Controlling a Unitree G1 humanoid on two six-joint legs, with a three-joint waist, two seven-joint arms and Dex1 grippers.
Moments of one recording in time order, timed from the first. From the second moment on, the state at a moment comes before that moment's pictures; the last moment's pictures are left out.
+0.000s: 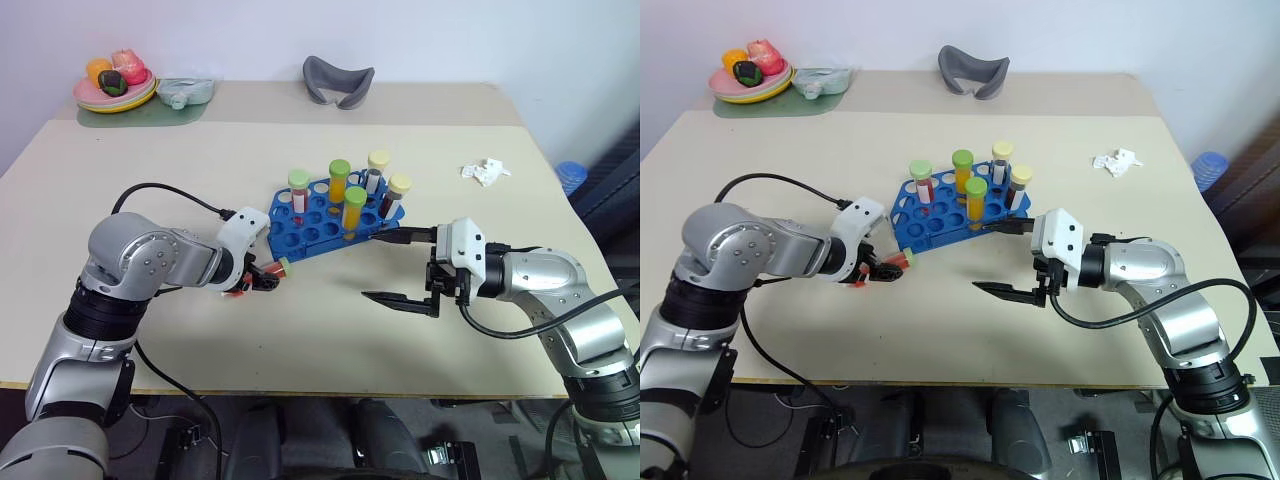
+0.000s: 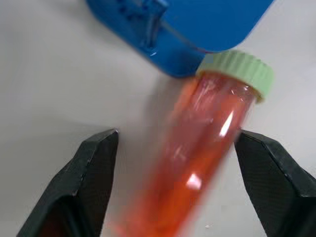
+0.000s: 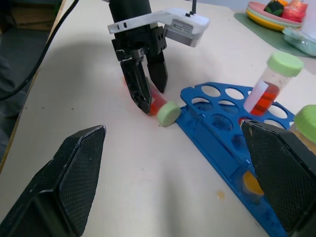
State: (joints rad) left arm -0.74 0.68 -0.19 -0.20 -0.93 1.61 -0.05; right arm -0.29 -0.72 0.04 -0.36 0.44 0.28 1.05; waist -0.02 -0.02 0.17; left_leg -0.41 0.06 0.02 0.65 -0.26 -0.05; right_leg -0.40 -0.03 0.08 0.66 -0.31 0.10
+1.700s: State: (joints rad) left arm -0.46 0.50 0.16 -0.48 -0.61 1.12 -0.31; right arm -0.30 -0.65 0.07 -0.30 0.42 0.27 1.05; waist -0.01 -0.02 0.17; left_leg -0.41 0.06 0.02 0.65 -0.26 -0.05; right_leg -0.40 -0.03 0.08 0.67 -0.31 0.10
